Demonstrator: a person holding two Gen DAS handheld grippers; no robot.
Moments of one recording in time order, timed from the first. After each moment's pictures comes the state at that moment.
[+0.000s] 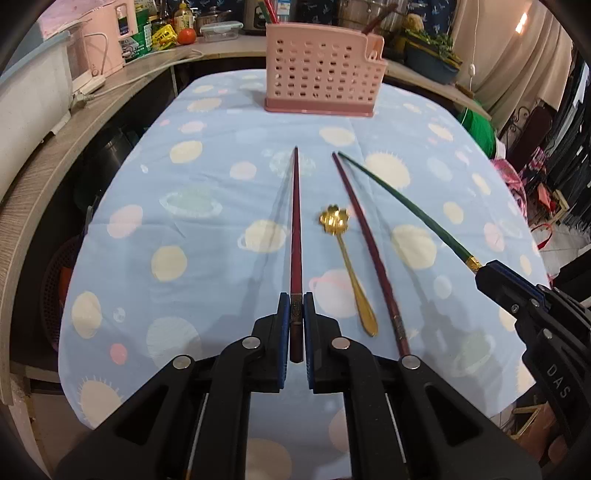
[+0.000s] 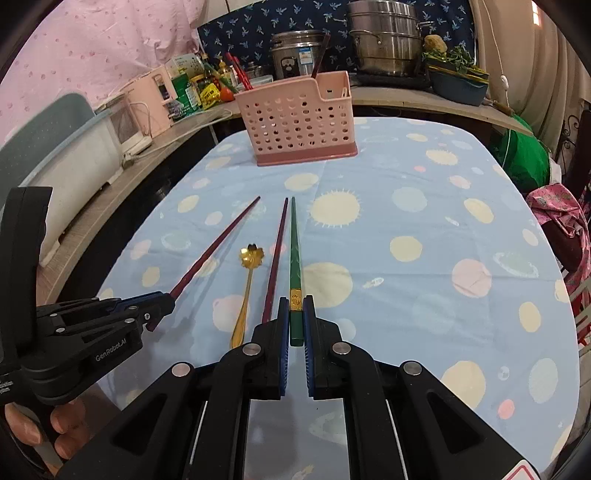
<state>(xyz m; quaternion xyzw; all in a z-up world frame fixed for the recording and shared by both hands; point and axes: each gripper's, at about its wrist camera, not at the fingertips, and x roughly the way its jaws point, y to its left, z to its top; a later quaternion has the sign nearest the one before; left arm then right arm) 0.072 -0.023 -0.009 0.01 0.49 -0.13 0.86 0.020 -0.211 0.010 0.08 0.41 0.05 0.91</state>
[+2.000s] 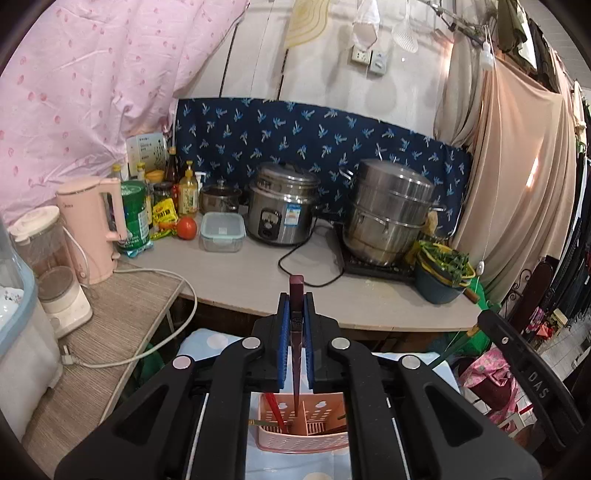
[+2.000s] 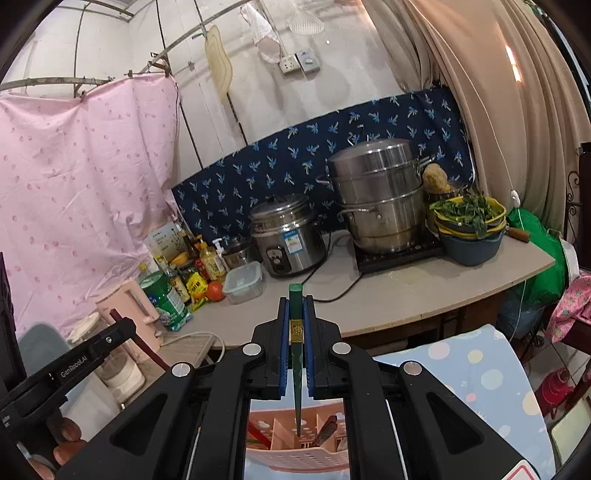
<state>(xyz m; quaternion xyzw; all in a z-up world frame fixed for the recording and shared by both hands) 0.333 -0.046 0.239 -0.07 0.24 -0.11 0.96 0.290 -0.273 0.220 0.17 0.19 0.01 0.97</state>
